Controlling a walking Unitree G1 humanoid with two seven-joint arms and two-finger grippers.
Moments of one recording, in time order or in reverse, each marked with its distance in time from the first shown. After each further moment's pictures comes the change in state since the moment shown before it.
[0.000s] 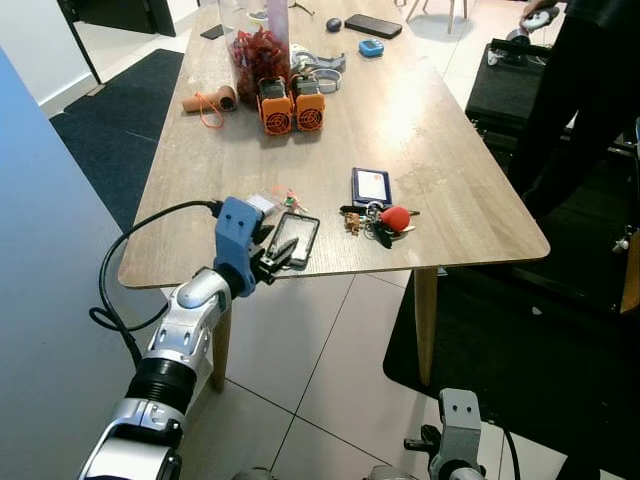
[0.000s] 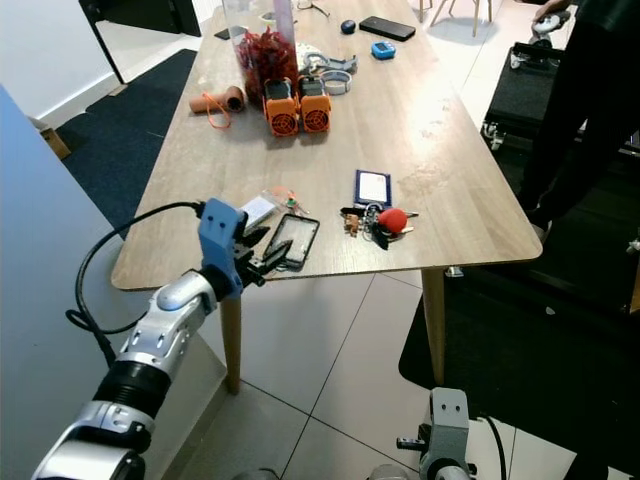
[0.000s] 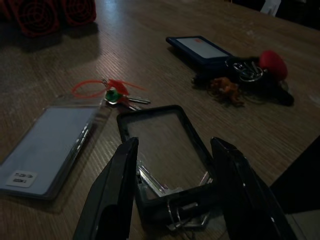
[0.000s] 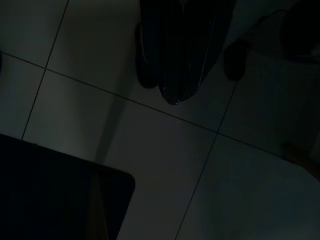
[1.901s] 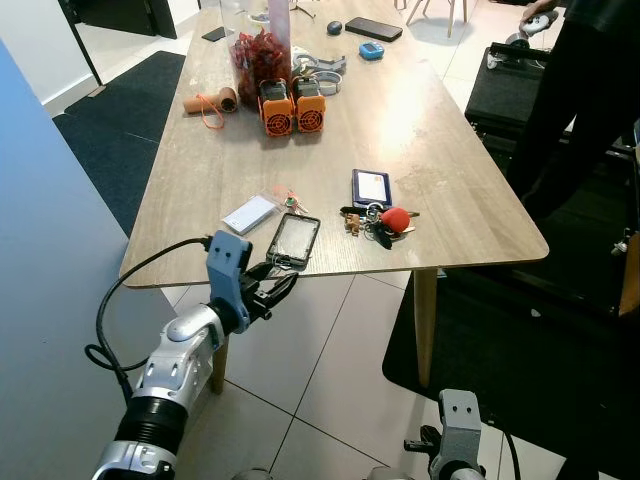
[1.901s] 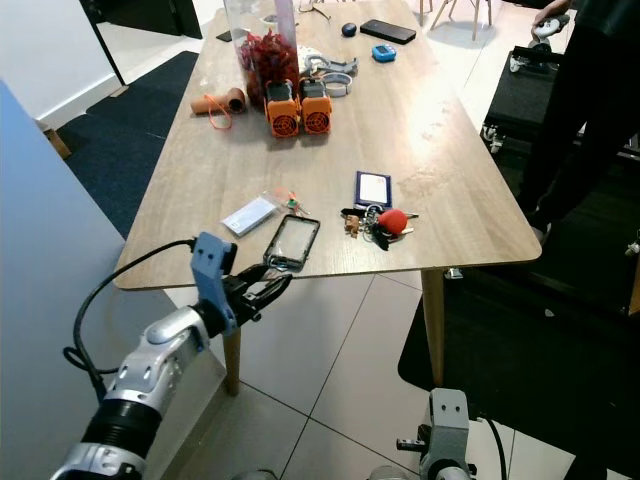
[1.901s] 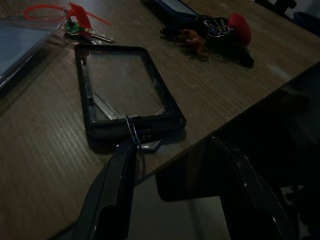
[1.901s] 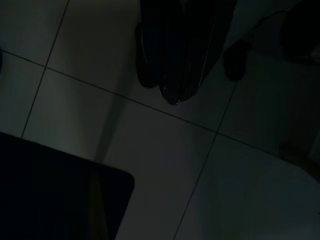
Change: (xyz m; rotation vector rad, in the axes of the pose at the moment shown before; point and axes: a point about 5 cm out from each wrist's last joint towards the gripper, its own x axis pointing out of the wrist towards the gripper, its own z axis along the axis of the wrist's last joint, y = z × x) left arm -0.022 -0.023 -0.035 -0.170 0.075 -0.078; right arm 0.000 0.000 0.000 -0.005 0.001 0.013
